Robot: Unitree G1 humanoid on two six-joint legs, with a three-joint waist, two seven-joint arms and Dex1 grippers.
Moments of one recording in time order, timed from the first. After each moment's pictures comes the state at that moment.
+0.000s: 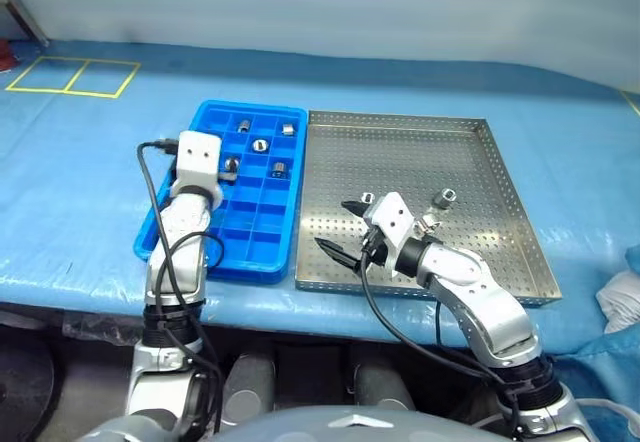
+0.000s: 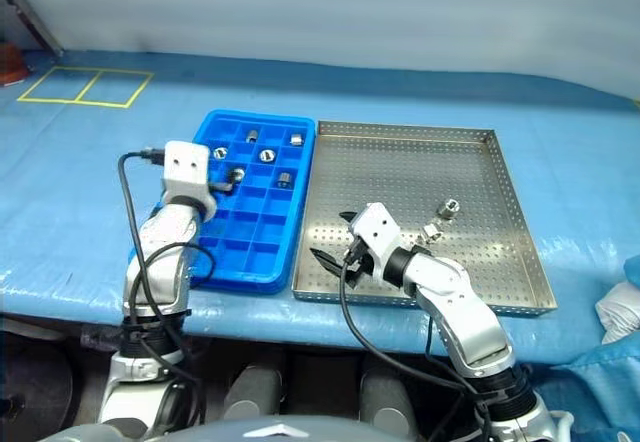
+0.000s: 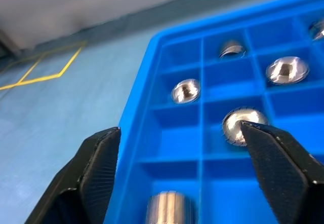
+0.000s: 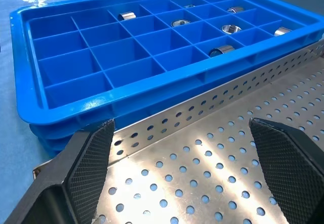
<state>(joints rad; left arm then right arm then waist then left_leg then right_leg) -0.41 0.10 0.05 -0.21 0.06 0.59 -0.20 -0.11 -0.41 0.22 -0.41 0.24 0.49 0.58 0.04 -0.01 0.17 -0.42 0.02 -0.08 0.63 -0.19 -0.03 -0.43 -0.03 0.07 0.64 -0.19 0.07</state>
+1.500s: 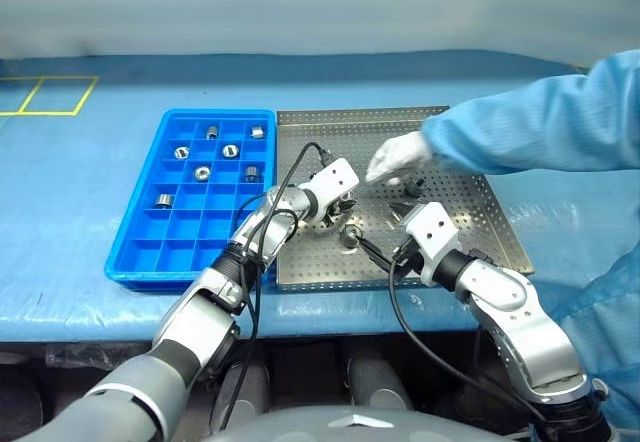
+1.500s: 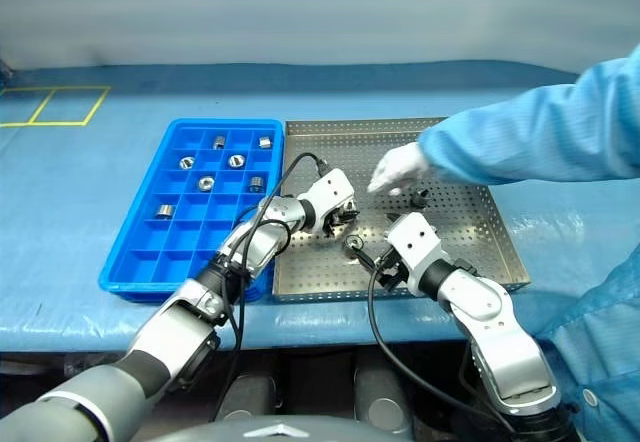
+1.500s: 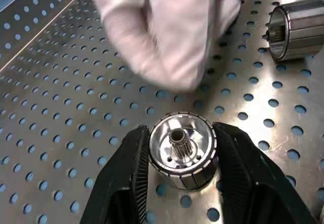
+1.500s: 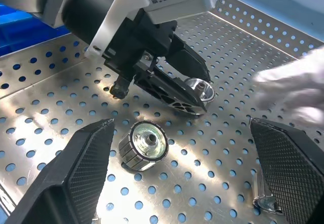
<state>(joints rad) -0.74 0.08 -0.40 0.53 0.12 0.34 -0.56 0.05 -0.50 0.10 -0.57 0.15 0.53 0.48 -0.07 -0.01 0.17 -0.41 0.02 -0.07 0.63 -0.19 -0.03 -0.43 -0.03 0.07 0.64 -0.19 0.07</state>
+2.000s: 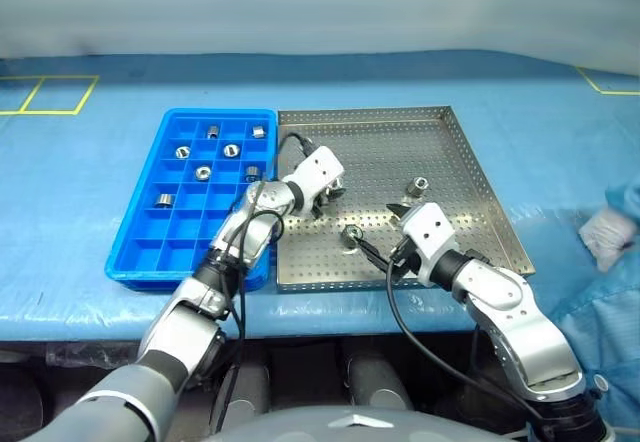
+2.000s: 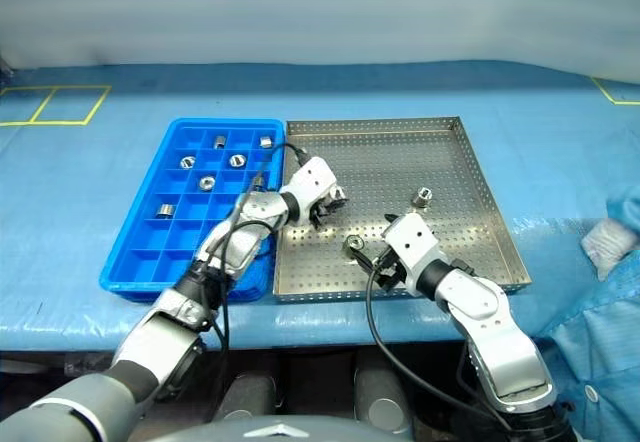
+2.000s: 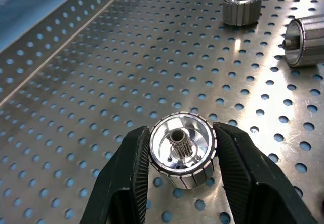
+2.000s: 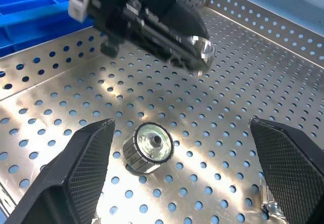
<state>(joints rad) -0.62 0.21 -0.29 0.17 0.06 0.48 -0.59 0.03 -0.48 0.12 -0.55 0.15 0.51 0.50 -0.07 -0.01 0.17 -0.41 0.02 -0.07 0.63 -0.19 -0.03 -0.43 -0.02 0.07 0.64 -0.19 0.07</state>
